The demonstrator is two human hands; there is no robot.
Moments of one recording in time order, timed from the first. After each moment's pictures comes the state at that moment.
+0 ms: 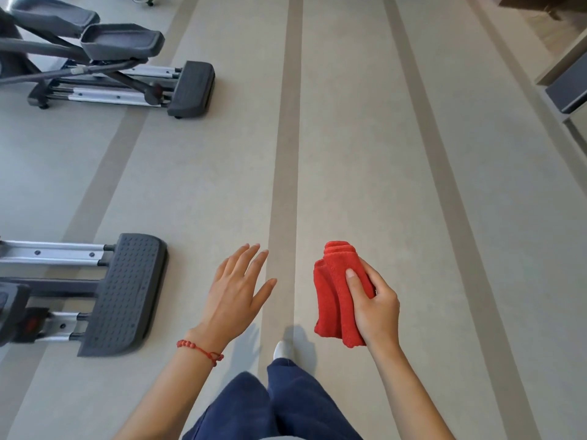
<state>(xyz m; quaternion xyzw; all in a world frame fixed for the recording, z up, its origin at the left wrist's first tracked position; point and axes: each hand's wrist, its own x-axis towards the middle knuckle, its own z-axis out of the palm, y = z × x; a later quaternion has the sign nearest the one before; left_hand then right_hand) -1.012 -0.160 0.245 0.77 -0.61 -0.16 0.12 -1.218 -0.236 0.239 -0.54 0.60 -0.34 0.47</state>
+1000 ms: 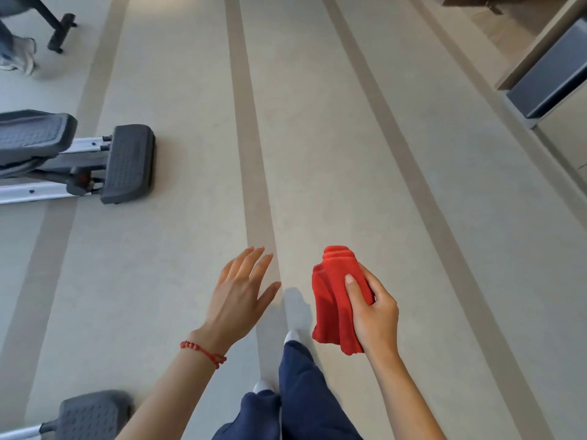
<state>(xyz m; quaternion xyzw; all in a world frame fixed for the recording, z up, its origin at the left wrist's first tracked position) -0.815 -0.658 0.254 0.68 -0.70 -0.18 0.12 -1.028 -0.679 0.249 -0.48 0.66 -0.38 0.43</state>
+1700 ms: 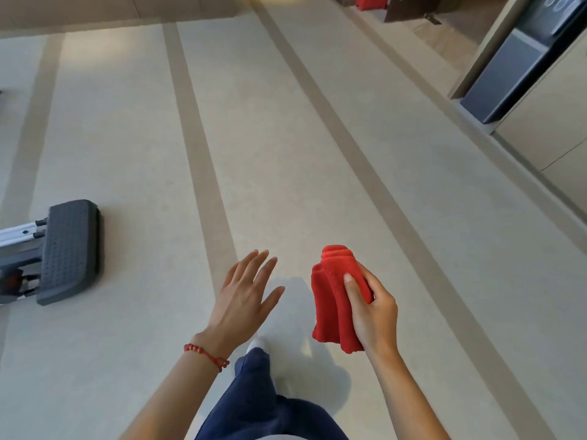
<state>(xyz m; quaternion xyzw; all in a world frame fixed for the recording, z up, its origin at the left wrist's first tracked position) -0.848 -0.965 0.274 0.61 -0.76 -0.17 0.10 -1.055 -0.957 0.258 -0.43 0.67 -0.44 0.40</state>
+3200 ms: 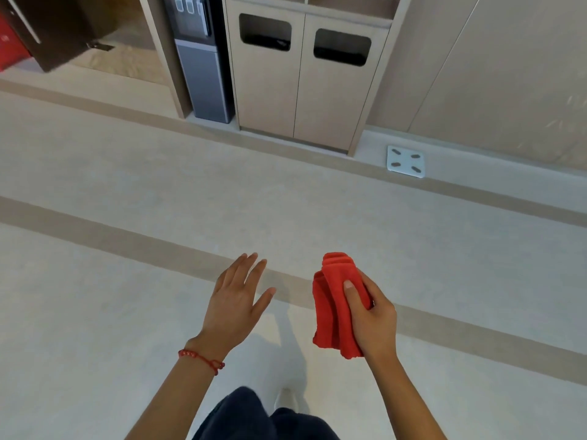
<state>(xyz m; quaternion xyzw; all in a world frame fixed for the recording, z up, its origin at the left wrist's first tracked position) -1.310 -1.361 0.278 0.21 -0.95 -0.20 0.05 -1.425 -1.176 0.268 -0.08 0.79 -0.60 0.13</state>
